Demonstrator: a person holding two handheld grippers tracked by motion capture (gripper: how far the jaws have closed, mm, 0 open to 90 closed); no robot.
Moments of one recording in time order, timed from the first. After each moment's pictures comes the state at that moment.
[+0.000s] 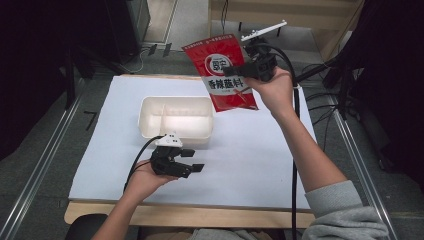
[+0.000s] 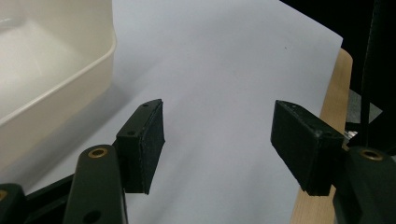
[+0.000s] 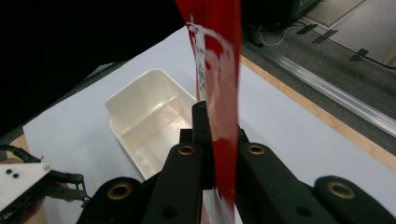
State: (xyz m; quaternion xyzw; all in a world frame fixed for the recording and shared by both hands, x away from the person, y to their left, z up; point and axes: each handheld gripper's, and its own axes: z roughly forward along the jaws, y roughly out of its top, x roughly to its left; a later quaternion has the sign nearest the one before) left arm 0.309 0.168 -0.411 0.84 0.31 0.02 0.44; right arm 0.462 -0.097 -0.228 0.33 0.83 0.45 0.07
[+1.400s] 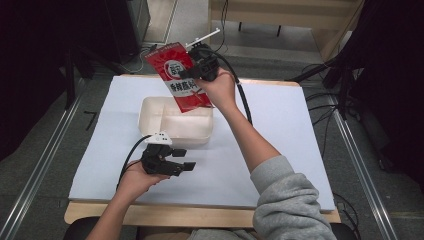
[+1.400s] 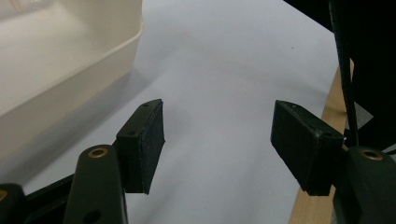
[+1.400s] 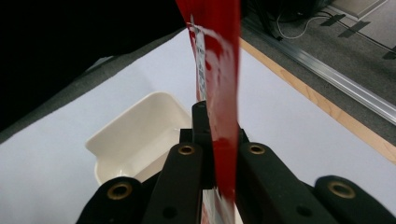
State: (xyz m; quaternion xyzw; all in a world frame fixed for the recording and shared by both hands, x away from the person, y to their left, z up) left arm 0.311 0.190 -0.412 0.83 0.34 0.00 0.45; right arm 0.513 0.029 -0.283 0.32 0.85 0.43 0.05
